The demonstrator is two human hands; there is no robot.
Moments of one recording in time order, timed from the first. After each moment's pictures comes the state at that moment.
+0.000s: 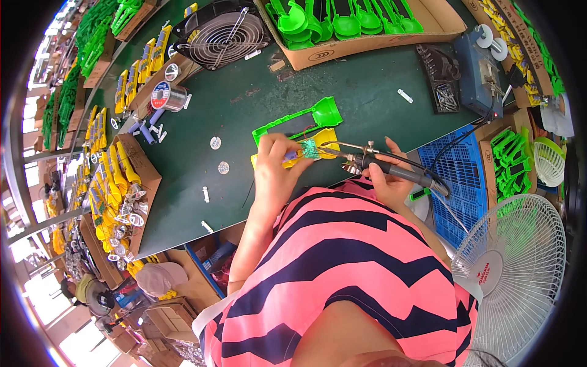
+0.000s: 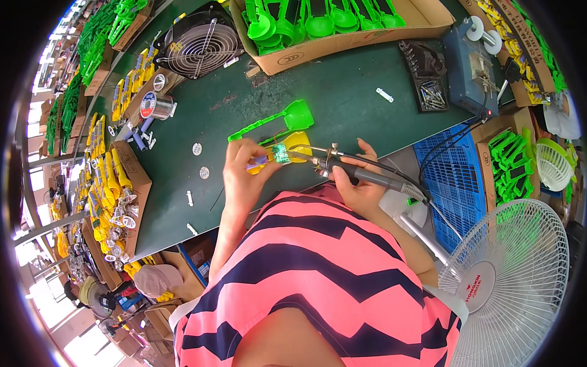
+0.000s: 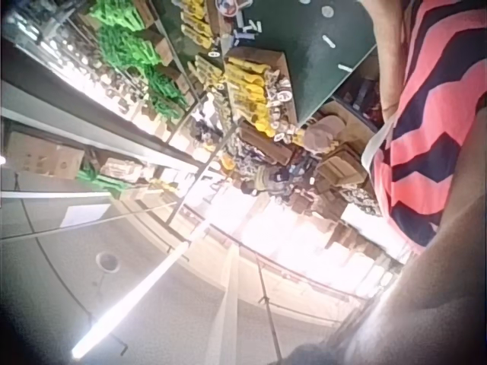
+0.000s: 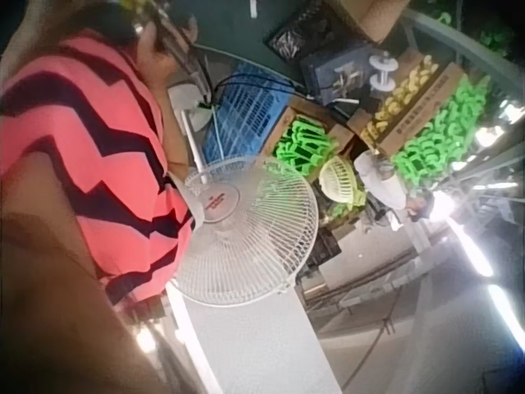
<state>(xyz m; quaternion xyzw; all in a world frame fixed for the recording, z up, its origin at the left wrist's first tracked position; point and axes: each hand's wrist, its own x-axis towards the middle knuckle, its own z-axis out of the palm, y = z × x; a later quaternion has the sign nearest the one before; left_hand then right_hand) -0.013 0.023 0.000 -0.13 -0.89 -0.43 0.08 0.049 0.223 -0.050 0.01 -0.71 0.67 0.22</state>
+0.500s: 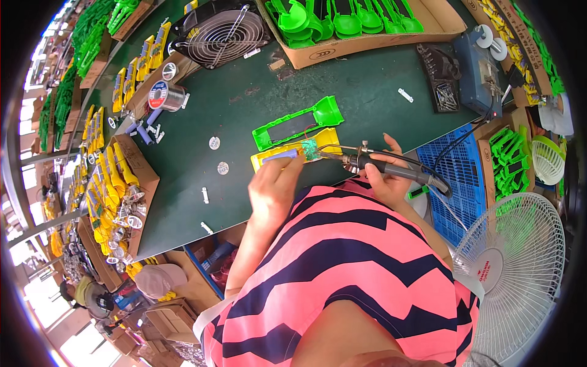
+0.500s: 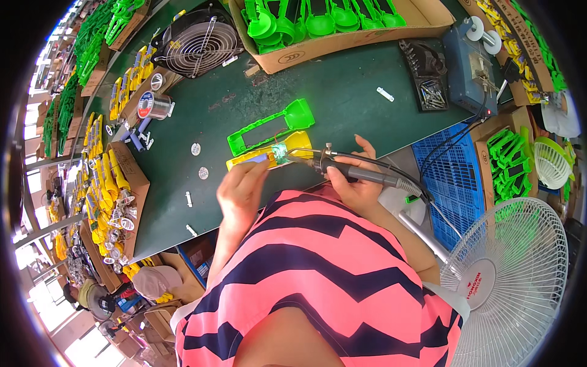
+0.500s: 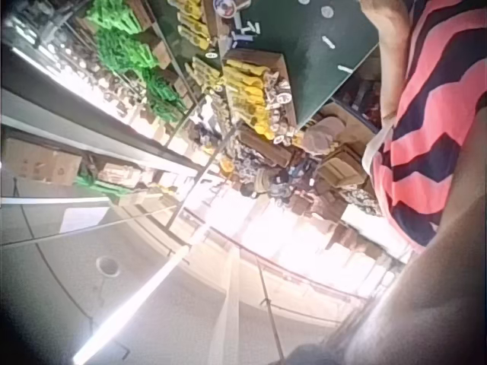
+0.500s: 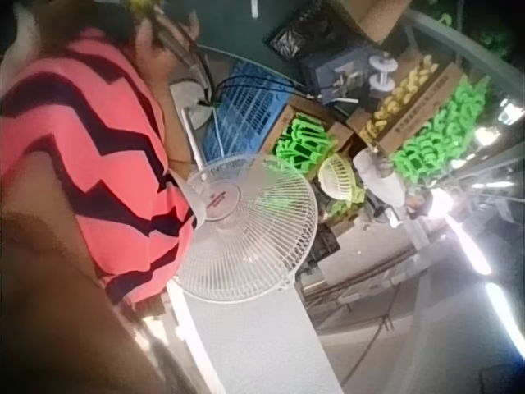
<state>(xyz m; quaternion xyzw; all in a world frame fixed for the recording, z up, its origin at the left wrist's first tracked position) 0.008 0.008 0.005 -0.24 -0.91 -0.29 0.16 0.039 0.221 -0.042 0.07 -0.76 0.60 0.25</state>
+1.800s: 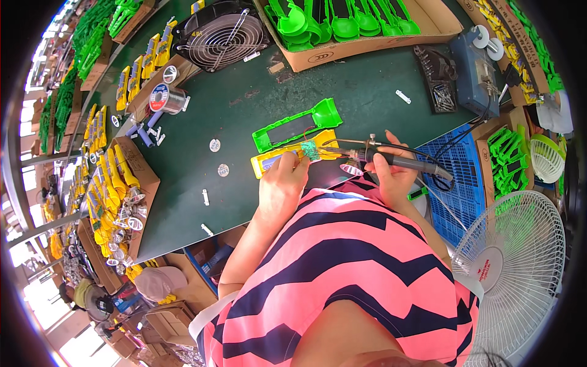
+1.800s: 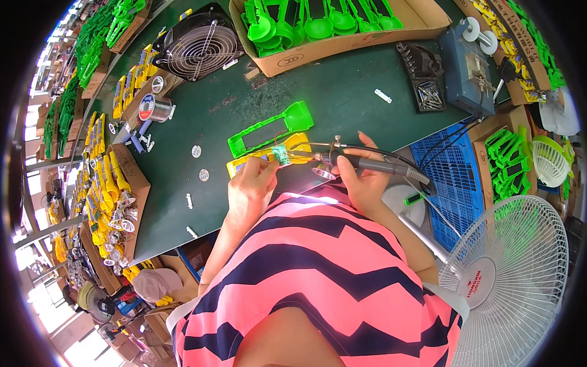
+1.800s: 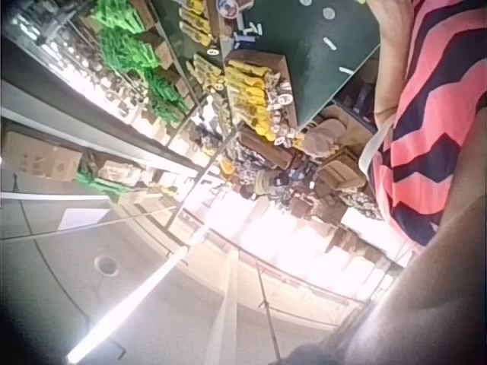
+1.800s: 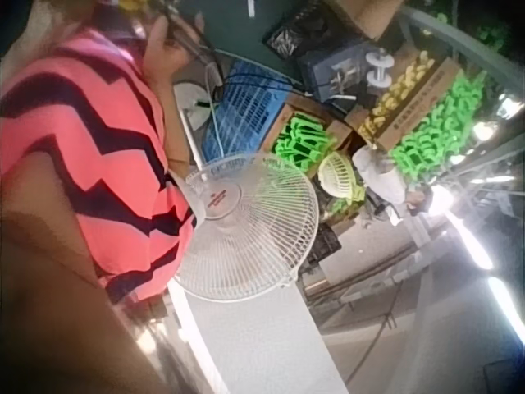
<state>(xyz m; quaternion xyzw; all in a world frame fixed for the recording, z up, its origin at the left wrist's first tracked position) 0.005 0.016 -0.005 -0.29 -0.93 -0.21 0.11 0.045 0.217 -0.037 -0.09 -0.62 0.76 0.18</state>
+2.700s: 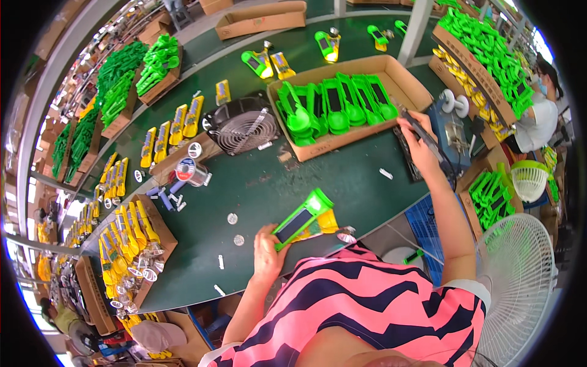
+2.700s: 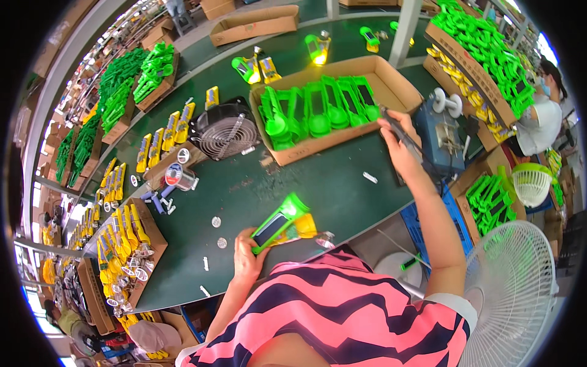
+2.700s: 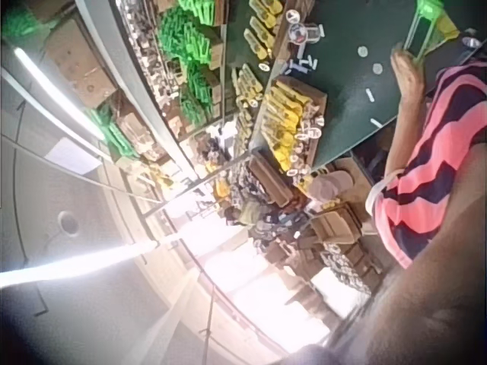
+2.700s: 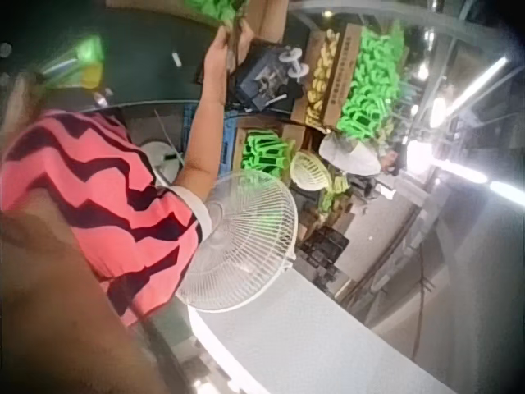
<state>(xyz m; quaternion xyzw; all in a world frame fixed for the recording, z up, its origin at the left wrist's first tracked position) 0.004 -0.037 -0.045 -0.23 -0.90 -0.36 0.13 -0.103 0.348 0.027 0.04 -0.86 0.39 0.33</state>
